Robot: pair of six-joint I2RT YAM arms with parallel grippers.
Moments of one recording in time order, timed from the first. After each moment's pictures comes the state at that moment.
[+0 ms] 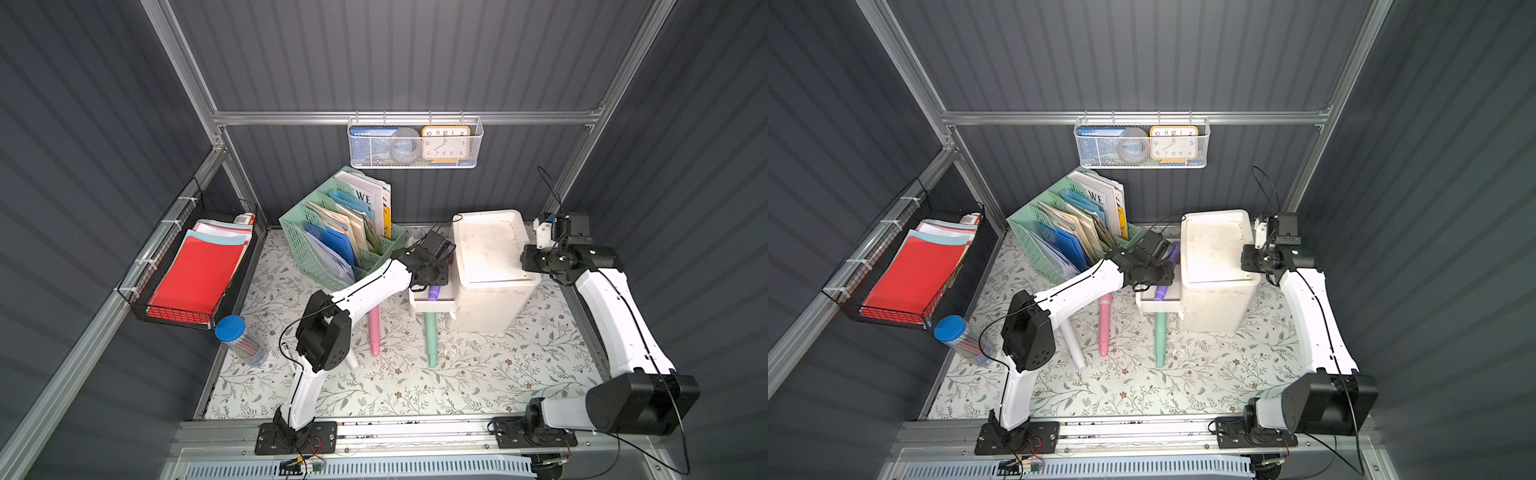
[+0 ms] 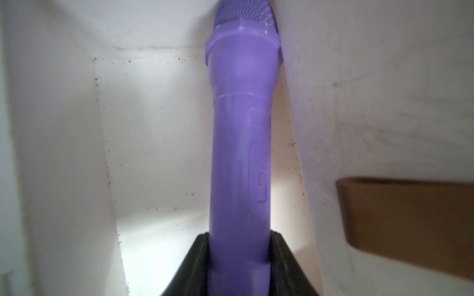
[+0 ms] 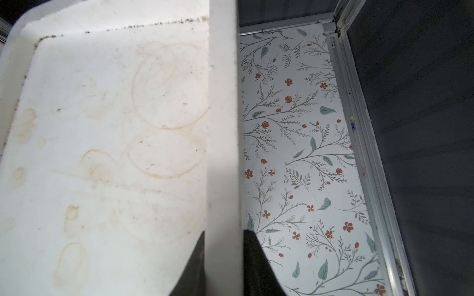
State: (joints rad) left arm -0.76 2.11 1.92 -0.68 -0.05 -0.61; right arm -0.07 1.38 1.43 -0.90 -0.08 0.08
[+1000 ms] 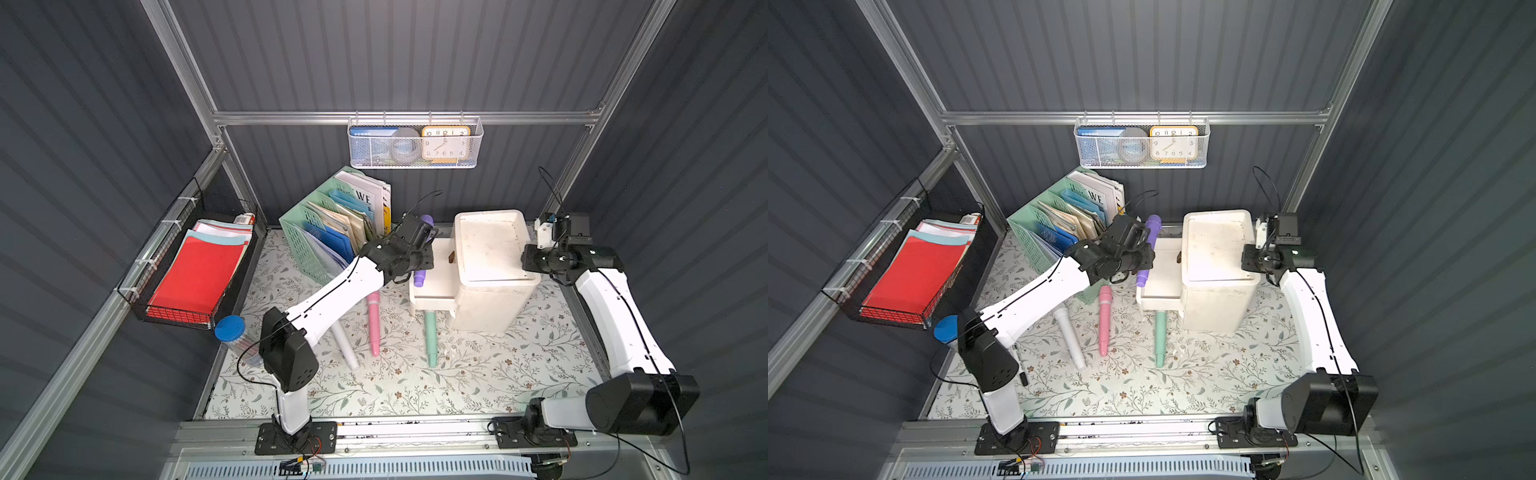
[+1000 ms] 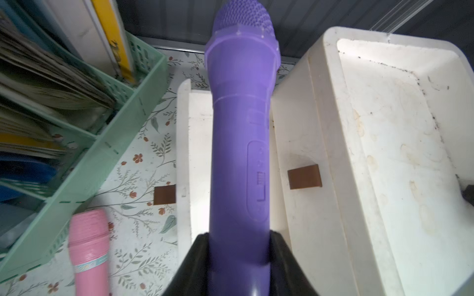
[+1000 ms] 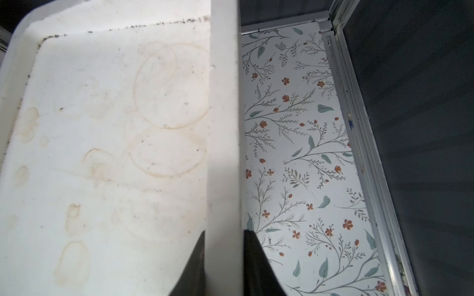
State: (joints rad) left arm -0.73 1.81 1.80 -0.71 -0.19 -0.62; right arm -0.07 1.38 1.43 -0.90 -0.07 0.10
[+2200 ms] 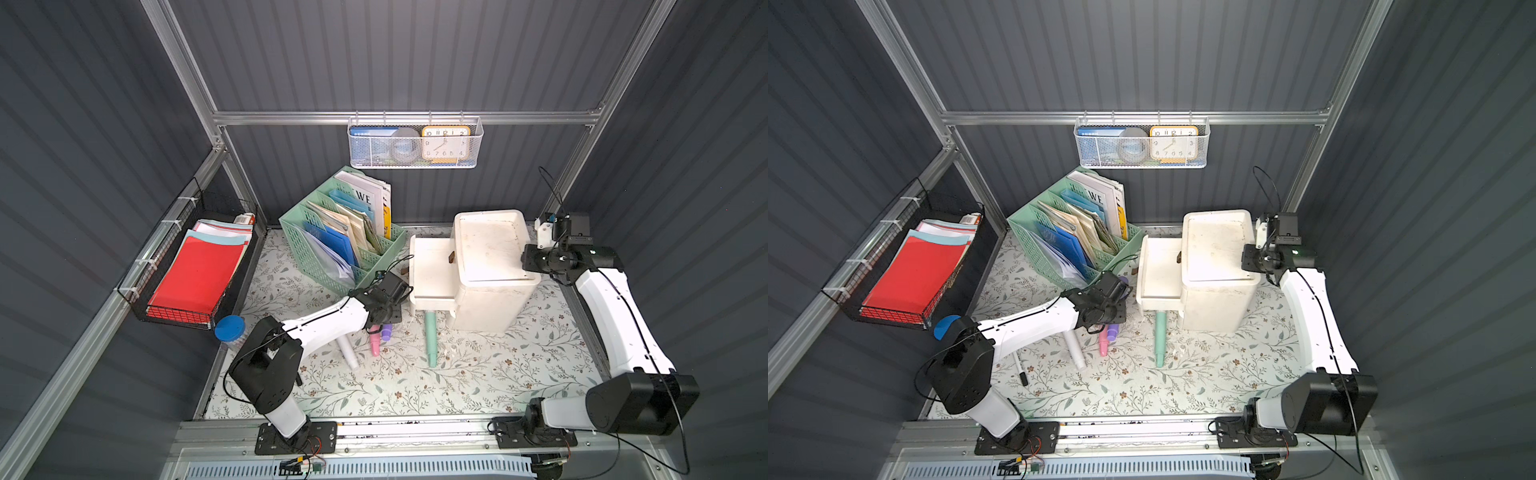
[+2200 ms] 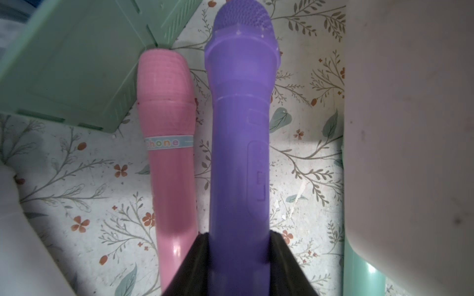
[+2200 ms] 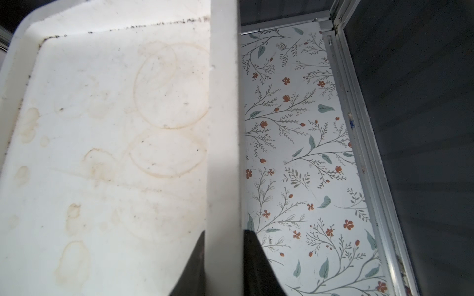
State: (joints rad) left arm -0.71 1.66 1.11 -0.52 -0.21 -0.70; right arm -0.07 1.38 1.43 -0.90 -0.07 0.10
